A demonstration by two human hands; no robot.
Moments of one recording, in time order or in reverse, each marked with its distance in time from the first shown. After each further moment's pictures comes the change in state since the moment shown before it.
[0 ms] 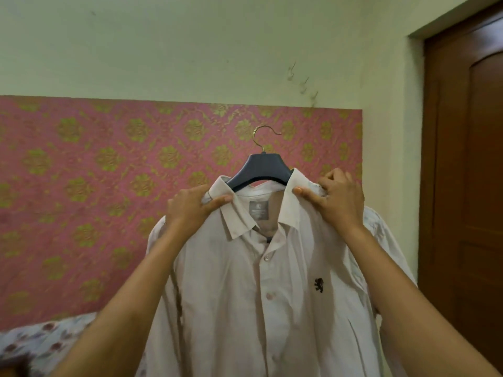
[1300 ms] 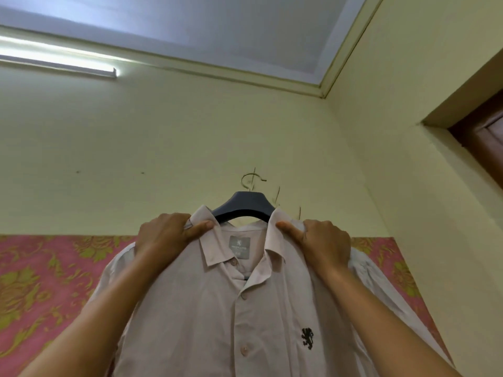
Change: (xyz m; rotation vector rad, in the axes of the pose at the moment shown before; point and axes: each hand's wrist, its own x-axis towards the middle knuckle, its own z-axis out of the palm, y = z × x) left_hand 0.547 0.070 0.277 0.424 0.434 0.100; right_hand 0.445 0.299 0.333 -0.104 0.298 -0.091
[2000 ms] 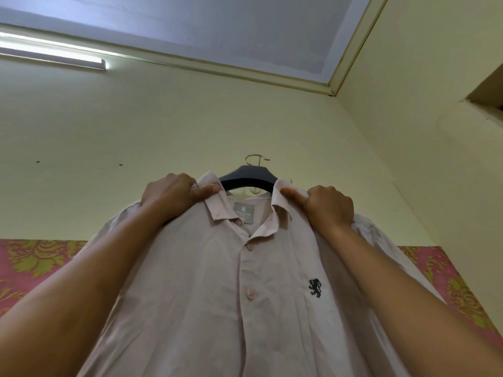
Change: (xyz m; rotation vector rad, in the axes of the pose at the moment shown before) left_hand 0.124 0.000 0.056 0.025 0.078 0.038; right_hand 0.106 0.018 0.089 0.012 0.073 0.005
